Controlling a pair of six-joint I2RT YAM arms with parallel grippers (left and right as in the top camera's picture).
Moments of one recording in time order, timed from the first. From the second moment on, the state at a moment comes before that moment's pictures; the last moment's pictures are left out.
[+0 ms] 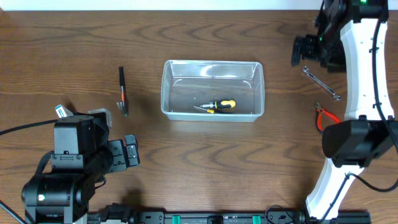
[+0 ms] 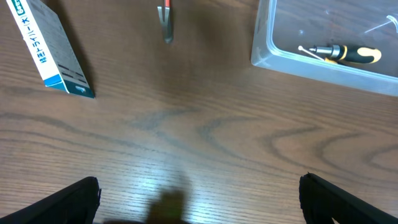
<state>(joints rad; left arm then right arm) -0.03 0.84 1.16 -1.36 0.04 -0.19 -0.01 2.09 2.28 -1.69 -0.01 0.22</state>
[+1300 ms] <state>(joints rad) -0.03 0.84 1.16 -1.34 0.04 -0.19 -0.29 1.73 1.17 -0.97 -0.06 -0.13</state>
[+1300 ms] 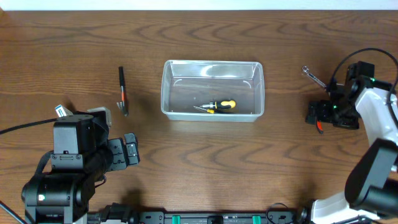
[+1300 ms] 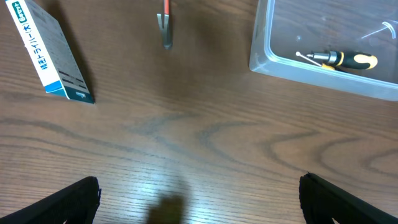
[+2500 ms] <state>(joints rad) -0.03 0.84 1.16 -1.34 0.04 -0.19 -0.28 1.92 1.18 -0.80 -0.04 -0.28</state>
